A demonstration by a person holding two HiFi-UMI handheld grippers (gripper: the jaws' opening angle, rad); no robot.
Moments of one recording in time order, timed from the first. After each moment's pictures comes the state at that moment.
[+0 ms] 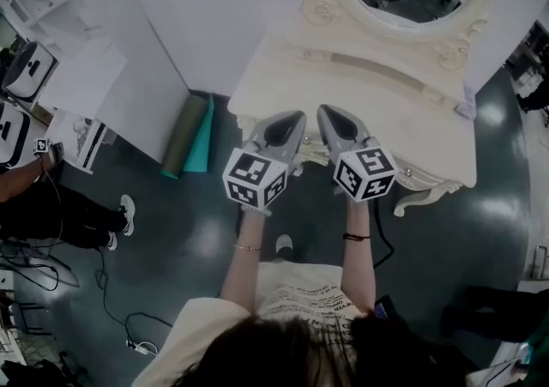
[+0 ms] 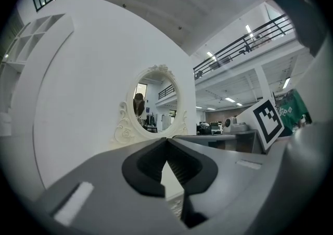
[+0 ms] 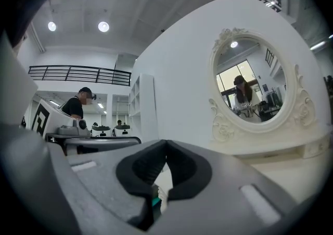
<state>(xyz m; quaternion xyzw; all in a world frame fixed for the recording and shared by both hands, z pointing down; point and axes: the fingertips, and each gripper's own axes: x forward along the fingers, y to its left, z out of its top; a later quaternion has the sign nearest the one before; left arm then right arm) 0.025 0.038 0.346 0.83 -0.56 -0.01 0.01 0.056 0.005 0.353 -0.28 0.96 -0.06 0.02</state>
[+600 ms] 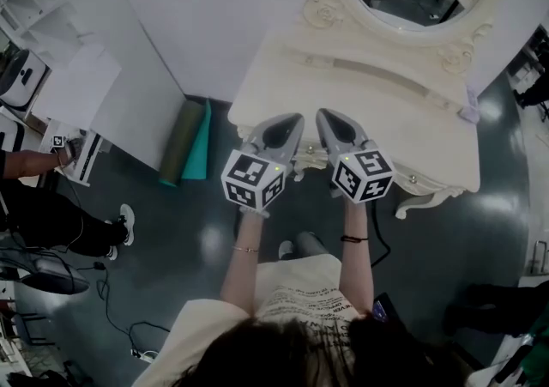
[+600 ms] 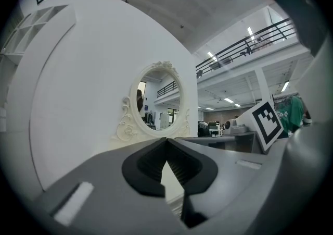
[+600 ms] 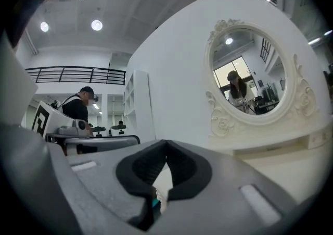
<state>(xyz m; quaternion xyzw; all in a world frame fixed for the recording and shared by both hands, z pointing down) -0.009 0.005 0.360 0.84 -0.55 -0.01 0.03 0.026 -0.028 0.372 -0.30 0.95 -0.09 0.01</state>
